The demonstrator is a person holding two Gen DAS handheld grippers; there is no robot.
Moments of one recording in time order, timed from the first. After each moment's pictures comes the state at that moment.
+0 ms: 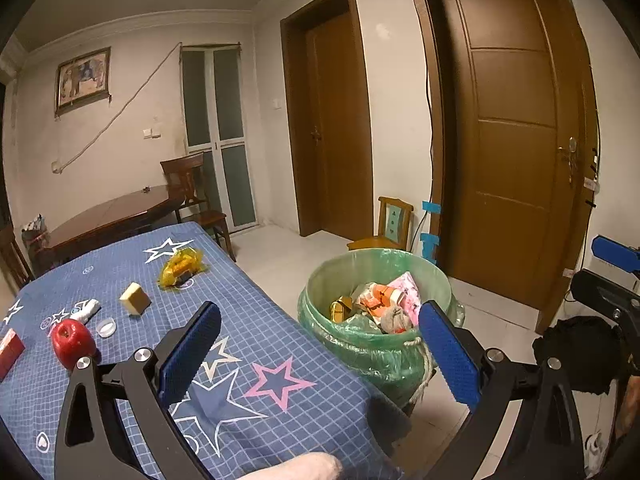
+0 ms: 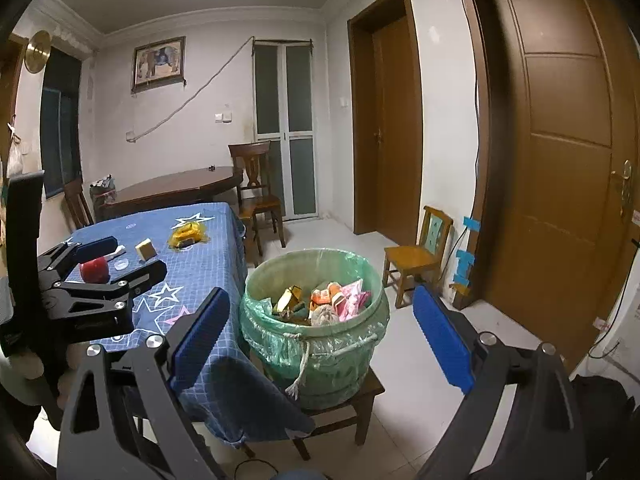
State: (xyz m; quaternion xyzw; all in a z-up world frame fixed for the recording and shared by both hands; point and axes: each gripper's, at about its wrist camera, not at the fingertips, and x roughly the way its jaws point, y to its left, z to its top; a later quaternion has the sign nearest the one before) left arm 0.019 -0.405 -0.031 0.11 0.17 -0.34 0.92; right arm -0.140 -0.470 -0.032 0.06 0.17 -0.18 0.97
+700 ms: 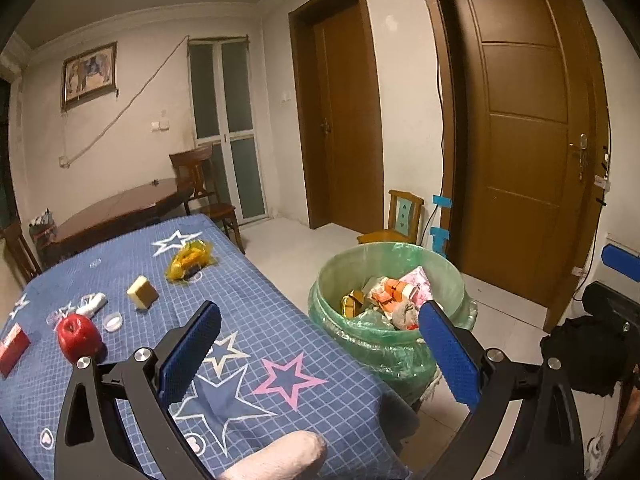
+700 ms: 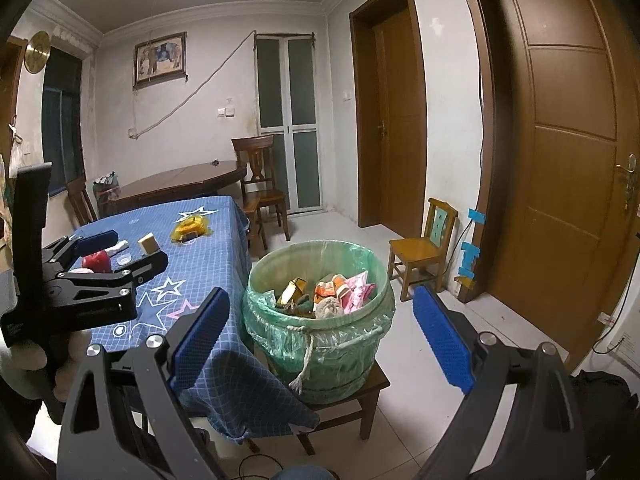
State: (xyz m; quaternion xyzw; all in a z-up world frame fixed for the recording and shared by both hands) left arm 0.032 -0.409 -0.028 0.11 0.19 -0.32 0.92; right arm -0.136 -0.470 -0.038 0.06 0.18 -0.17 0.97
